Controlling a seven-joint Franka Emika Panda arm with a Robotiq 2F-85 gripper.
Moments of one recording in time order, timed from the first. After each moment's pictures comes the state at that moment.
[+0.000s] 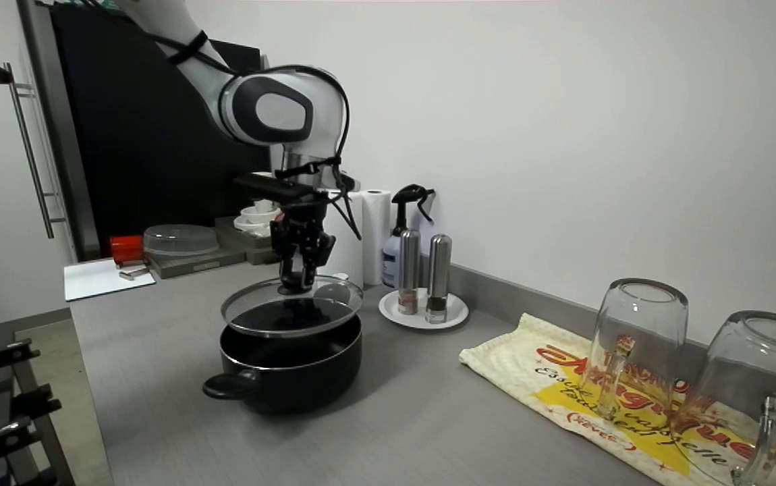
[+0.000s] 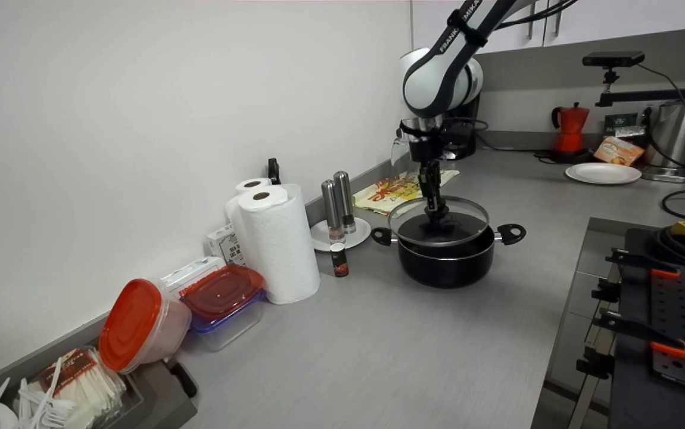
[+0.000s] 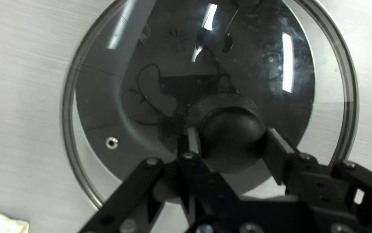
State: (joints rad) arm -0.11 0.46 -0.01 -1.96 -0.03 2.27 -0.36
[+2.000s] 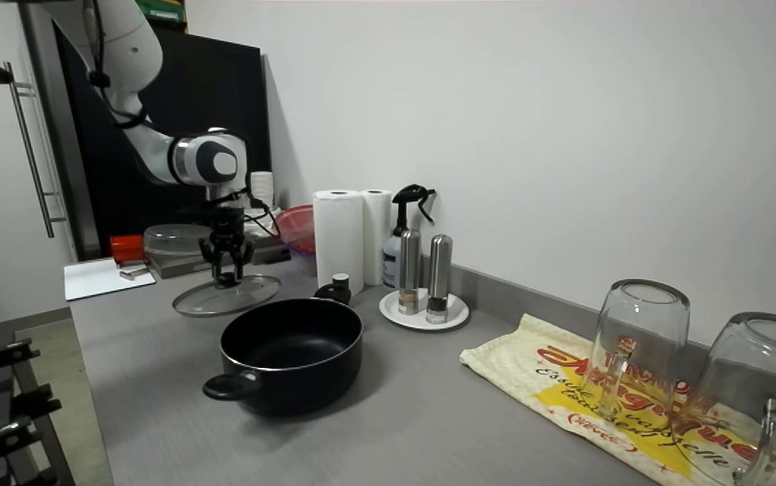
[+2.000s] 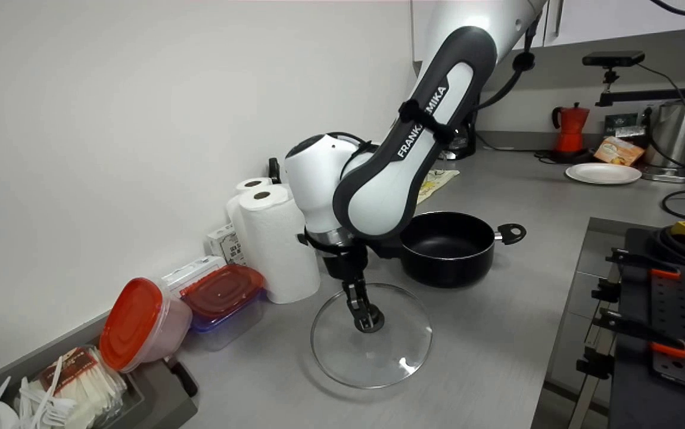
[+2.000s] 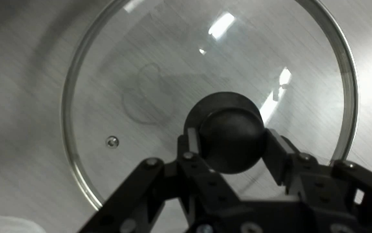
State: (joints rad) arm 0.27 0.78 0.17 -1.73 -0.26 2.34 -0.11
